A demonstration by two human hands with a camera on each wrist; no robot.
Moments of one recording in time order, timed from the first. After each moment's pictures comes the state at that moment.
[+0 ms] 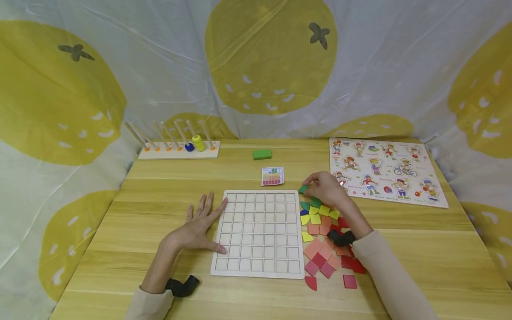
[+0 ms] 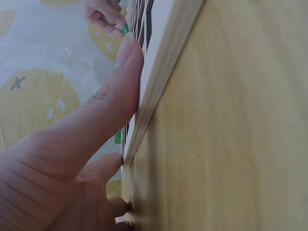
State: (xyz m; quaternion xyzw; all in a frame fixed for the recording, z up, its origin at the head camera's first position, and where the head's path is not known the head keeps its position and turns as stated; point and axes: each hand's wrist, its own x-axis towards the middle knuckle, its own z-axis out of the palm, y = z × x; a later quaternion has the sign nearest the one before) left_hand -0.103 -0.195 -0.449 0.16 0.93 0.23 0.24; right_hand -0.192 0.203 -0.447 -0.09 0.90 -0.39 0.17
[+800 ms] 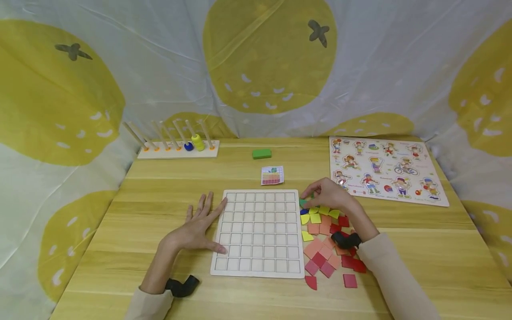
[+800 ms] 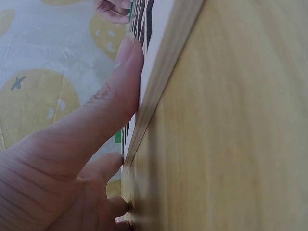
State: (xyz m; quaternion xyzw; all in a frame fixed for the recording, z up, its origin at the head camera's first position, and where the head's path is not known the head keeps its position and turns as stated) left_hand -0.103 -0.195 -0.451 0.17 0.93 0.23 0.24; right_hand -0.186 0.216 -0.453 -0.12 0.86 -0.43 0.27
